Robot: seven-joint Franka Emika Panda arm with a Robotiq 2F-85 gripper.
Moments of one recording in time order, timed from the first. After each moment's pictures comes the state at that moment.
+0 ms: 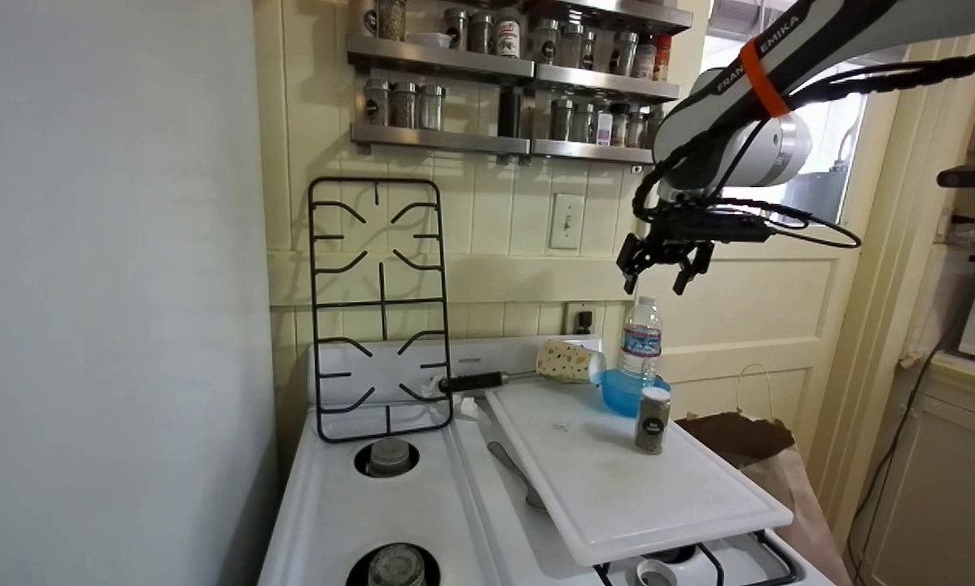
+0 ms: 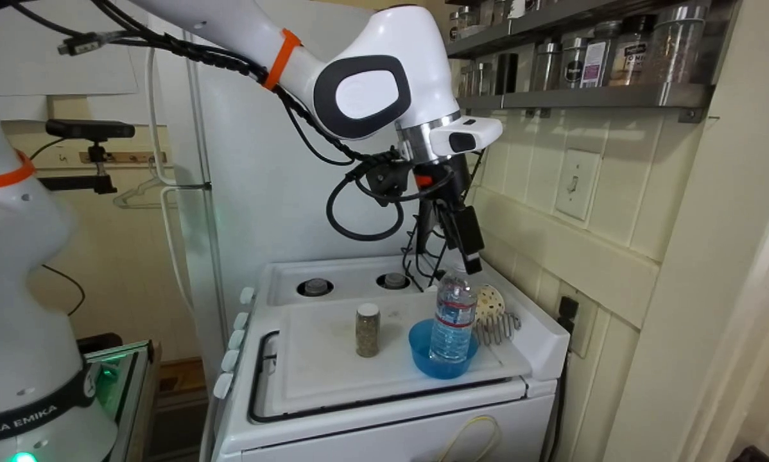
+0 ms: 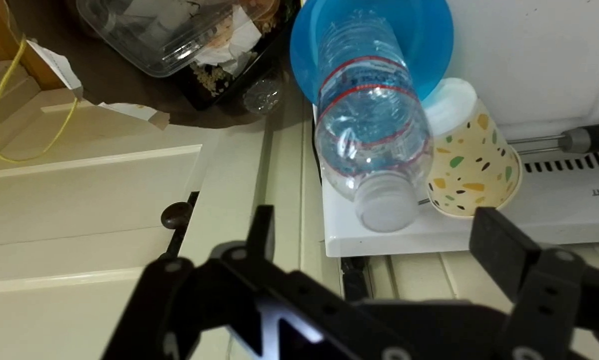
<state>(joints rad) -0.17 -0.07 -0.10 -2.21 -0.08 2.50 0.10</state>
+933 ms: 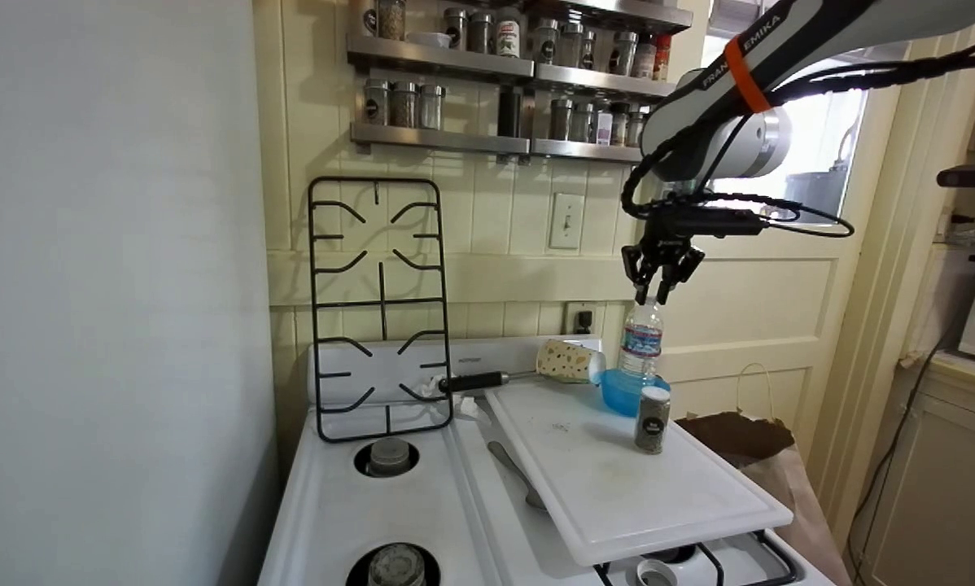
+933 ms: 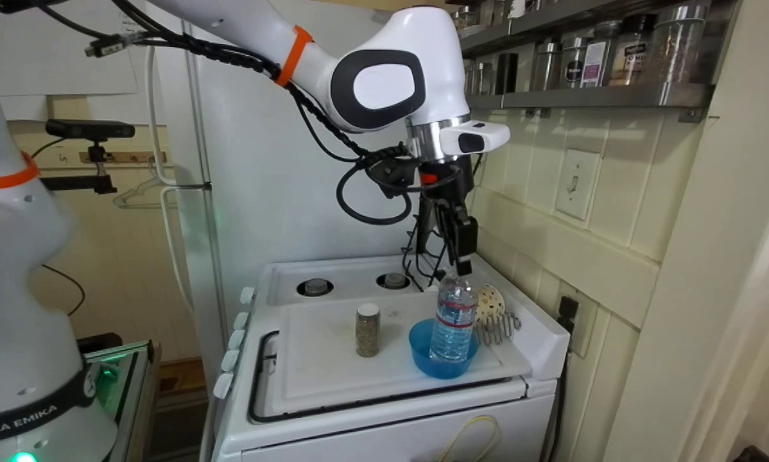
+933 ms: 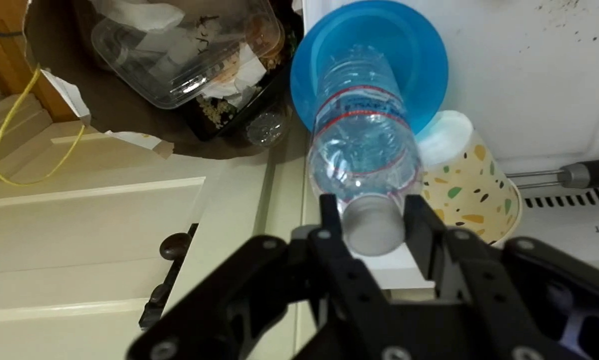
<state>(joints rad) -0.16 -0.03 -0.10 -2.14 -0.09 2.36 0.10</state>
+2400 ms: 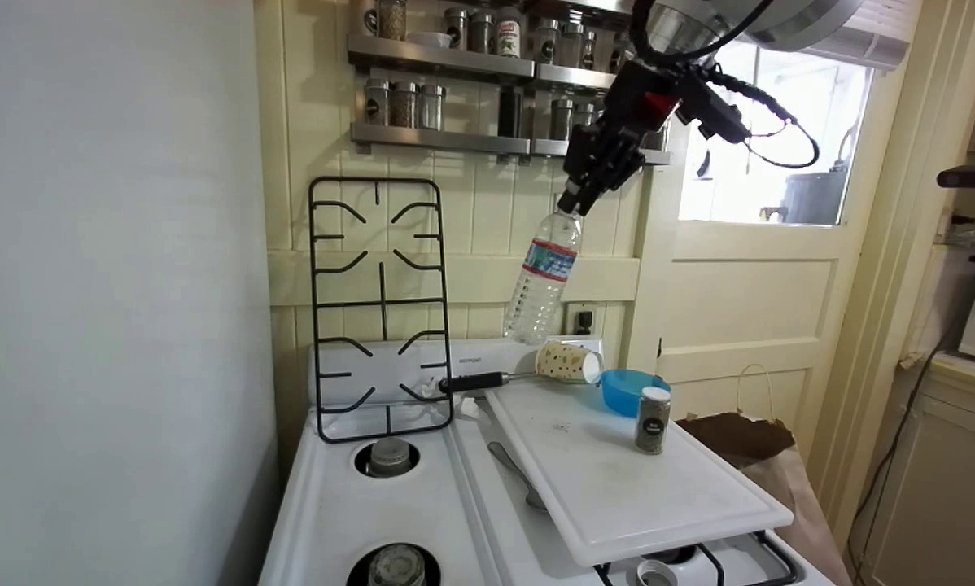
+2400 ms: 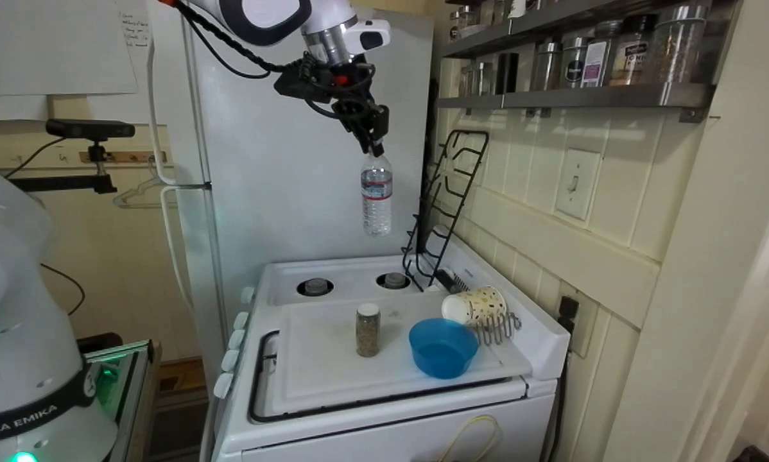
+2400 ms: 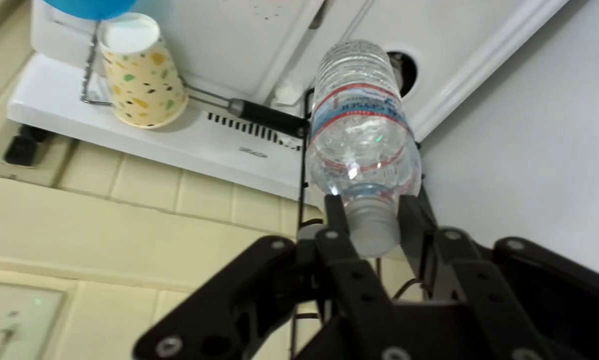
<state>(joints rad) 0.13 -0.47 -0.06 -2.31 0.19 2.33 -0.30</state>
